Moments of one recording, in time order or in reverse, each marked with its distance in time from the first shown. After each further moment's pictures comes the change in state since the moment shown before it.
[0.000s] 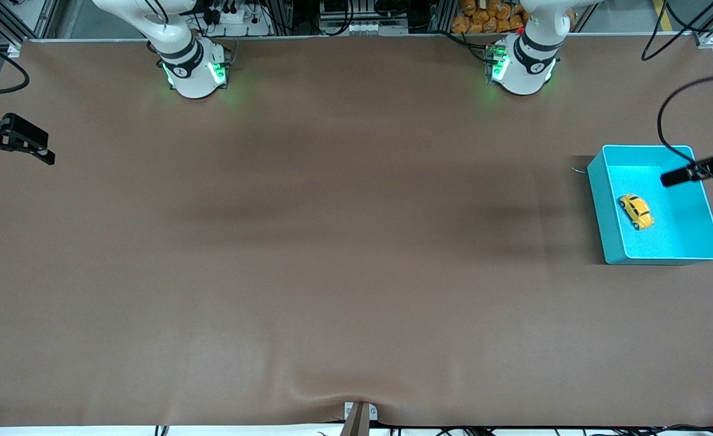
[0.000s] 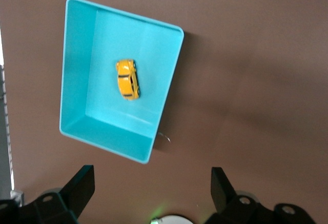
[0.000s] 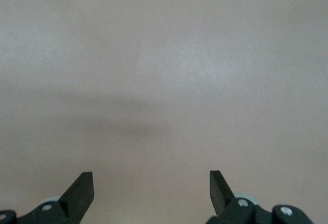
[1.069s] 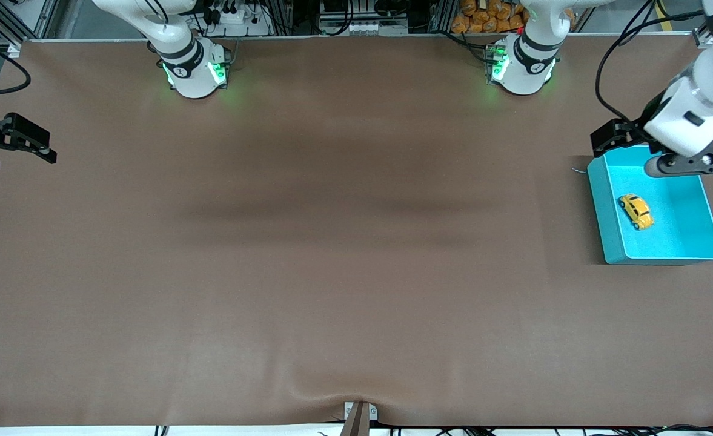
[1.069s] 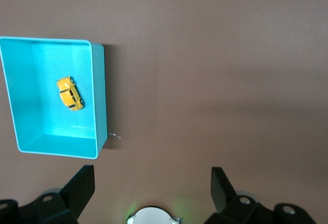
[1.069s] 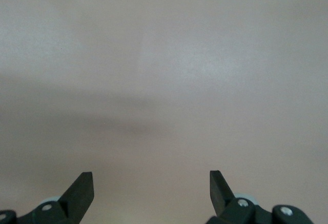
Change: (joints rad) left arm -0.117 -0.061 -0.114 0.098 -0.116 -0.047 0.038; right arm 0.000 0.000 0.000 -0.002 0.001 -0.010 0.000
